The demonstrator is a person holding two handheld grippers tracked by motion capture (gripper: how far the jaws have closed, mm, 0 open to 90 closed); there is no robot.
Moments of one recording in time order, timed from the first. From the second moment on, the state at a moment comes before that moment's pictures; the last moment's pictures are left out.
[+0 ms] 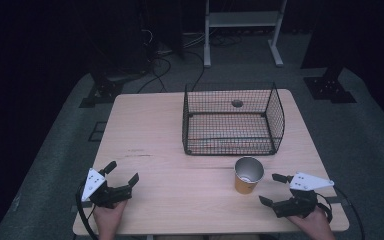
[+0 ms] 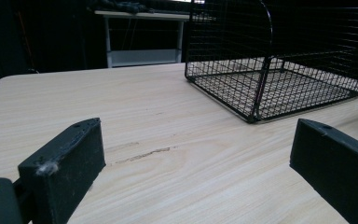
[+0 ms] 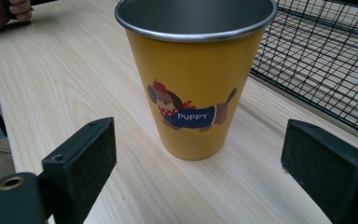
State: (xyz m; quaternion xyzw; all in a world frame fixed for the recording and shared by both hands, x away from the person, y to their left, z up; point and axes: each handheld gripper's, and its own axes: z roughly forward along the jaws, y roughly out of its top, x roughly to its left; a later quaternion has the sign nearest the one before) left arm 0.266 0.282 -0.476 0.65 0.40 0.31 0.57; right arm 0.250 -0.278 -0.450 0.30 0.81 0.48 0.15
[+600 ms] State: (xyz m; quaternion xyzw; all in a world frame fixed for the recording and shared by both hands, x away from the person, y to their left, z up) left arm 0.266 0.281 -0.476 0.65 0.40 0.31 0.57; right arm 0.267 -0.258 -0.445 0.30 0.81 0.47 0.15
